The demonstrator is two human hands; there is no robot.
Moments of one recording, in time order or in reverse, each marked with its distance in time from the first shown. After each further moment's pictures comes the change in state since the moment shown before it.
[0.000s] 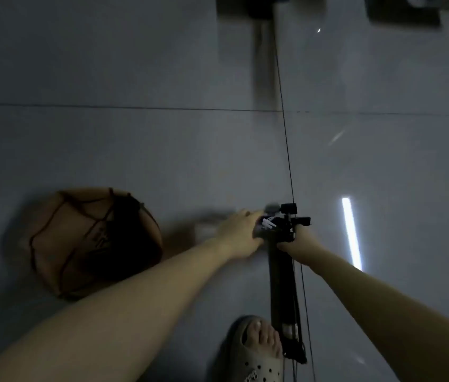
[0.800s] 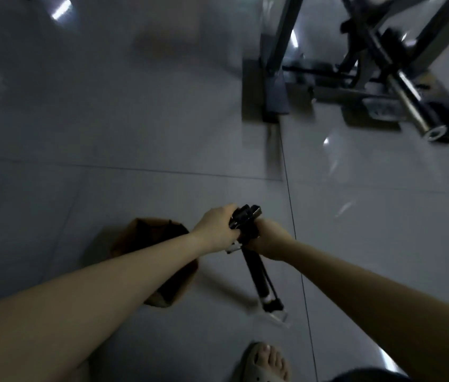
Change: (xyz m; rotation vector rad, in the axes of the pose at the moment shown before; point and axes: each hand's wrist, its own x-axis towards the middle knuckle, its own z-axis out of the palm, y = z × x) left_hand -0.165 0.050 -0.173 -0.130 0.386 -0.021; right_hand -0.186 -0.164 -0.026 -0.413 0.134 -0.636
